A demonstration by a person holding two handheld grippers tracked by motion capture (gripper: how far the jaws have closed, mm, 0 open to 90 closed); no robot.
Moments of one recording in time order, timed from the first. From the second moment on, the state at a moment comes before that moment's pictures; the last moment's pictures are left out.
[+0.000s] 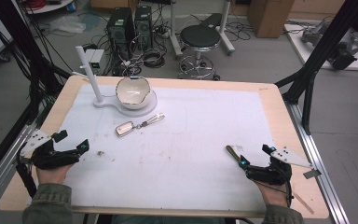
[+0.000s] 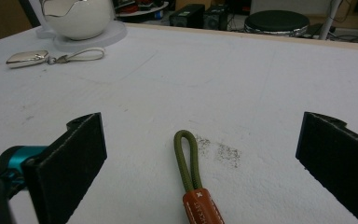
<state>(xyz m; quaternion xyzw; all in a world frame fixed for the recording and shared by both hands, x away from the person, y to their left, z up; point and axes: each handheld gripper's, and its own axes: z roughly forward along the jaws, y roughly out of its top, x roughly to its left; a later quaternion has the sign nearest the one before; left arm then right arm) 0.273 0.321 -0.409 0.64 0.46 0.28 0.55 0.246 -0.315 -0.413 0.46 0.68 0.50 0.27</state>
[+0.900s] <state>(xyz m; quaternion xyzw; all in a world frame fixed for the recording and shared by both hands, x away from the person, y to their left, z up) 0.274 0.321 -0.410 0.64 0.46 0.27 0.55 0.261 -0.304 -0.425 0.46 0.75 0.41 0.24</state>
